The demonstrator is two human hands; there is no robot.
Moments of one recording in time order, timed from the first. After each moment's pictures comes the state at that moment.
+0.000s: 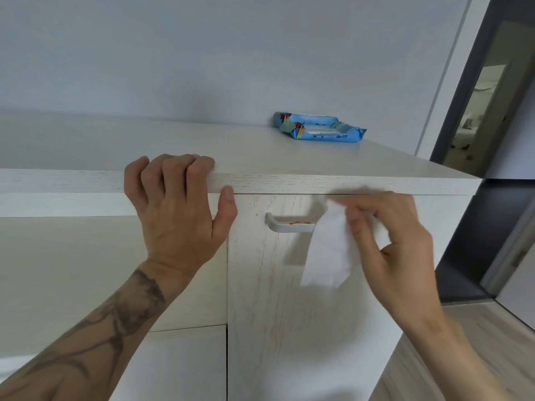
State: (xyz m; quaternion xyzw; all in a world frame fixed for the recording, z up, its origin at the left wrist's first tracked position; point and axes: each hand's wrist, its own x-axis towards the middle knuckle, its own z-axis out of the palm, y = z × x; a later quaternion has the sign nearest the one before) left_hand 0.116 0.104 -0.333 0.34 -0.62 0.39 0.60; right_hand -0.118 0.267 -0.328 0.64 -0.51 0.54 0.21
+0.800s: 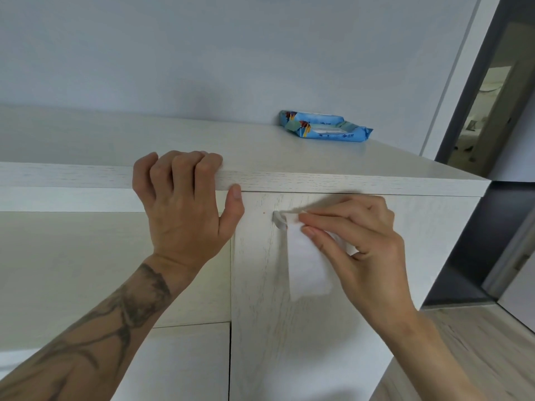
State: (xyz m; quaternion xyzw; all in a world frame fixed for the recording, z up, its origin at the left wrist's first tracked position) left_hand 0.116 0.105 -0.332 0.34 -0.62 0.38 0.60; right_hand -0.095 0.249 -0.339 0.69 -0.45 0.53 0.21
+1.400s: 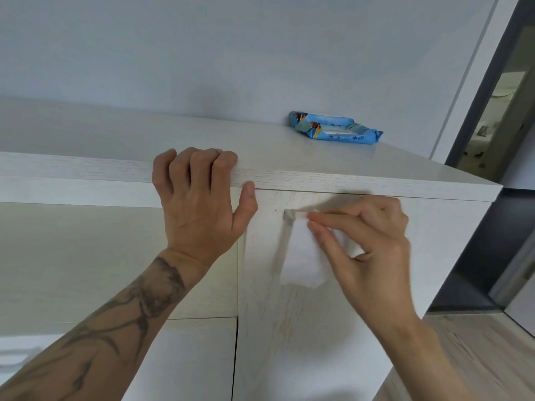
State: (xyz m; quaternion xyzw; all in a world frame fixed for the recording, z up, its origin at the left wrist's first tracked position) left_hand 0.117 0.110 -0.330 0.35 -0.63 0.38 0.58; right_hand -0.078 0.249 -0.339 0.65 -0.47 0.54 0.24
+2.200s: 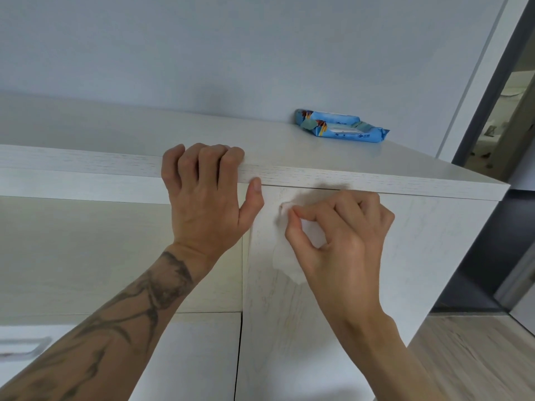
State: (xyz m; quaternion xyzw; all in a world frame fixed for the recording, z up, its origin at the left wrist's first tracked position) left_hand 0.117 0.111 -0.329 0.36 -0.63 0.38 0.57; right_hand -0.032 0.240 -0.336 0.58 -0.52 0.53 0.33
